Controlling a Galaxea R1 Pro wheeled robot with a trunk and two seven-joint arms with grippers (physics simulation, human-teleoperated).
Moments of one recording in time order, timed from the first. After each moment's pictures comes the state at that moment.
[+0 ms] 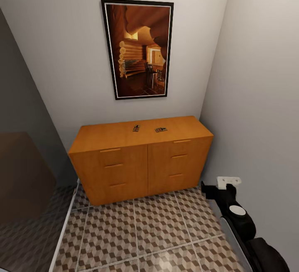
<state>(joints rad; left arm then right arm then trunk) -0.17 -0.02 -0.23 0.00 0.27 -0.63 0.13 -0.24 -0.14 0.16 -1.62 -0.16 0.60 -0.35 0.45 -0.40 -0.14</state>
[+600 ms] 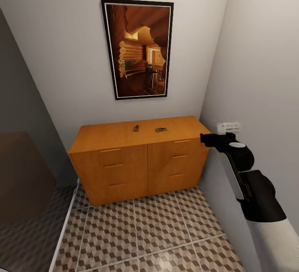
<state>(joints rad) -0.17 -0.03 -0.23 0.01 0.27 -0.63 0.13 -0.73 -0.15 0.16 -1.62 -0.17 0.92 -0.31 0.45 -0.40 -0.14</state>
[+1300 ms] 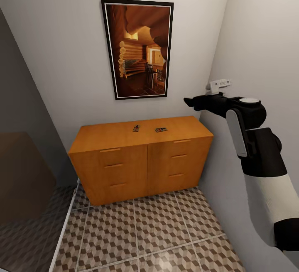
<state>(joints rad) -0.17 -0.03 -0.23 0.01 0.27 -0.63 0.13 -1.07 -0.15 0.18 -1.58 -0.18 0.98 0.11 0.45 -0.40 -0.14</state>
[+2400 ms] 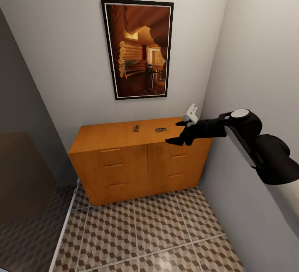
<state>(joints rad) -0.17 -0.03 -0.23 0.01 0.27 -0.63 0.13 -1.07 -0.38 0.48 -1.58 -0.17 0.92 0.85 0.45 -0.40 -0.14</state>
